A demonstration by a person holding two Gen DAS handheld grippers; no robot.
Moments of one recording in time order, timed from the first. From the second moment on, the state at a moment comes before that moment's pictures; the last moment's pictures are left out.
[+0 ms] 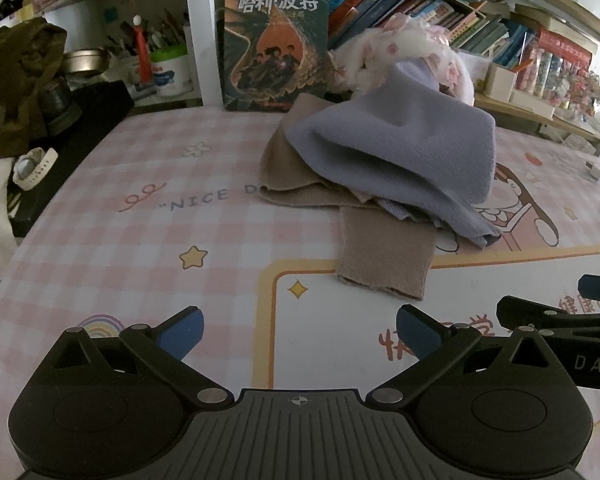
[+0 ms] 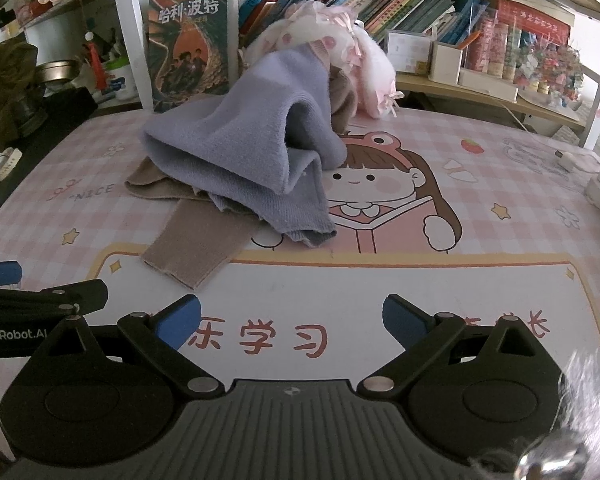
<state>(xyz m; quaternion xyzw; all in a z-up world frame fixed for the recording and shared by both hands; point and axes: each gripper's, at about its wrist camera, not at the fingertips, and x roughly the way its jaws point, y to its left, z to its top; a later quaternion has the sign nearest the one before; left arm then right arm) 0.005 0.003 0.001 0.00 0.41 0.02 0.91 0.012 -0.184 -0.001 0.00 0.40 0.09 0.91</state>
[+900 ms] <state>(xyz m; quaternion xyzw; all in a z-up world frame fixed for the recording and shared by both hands) -0.001 -0.024 0.002 -0.02 0.41 0.06 0.91 0.023 -0.214 -0.005 0.01 0.40 0.15 0.90</state>
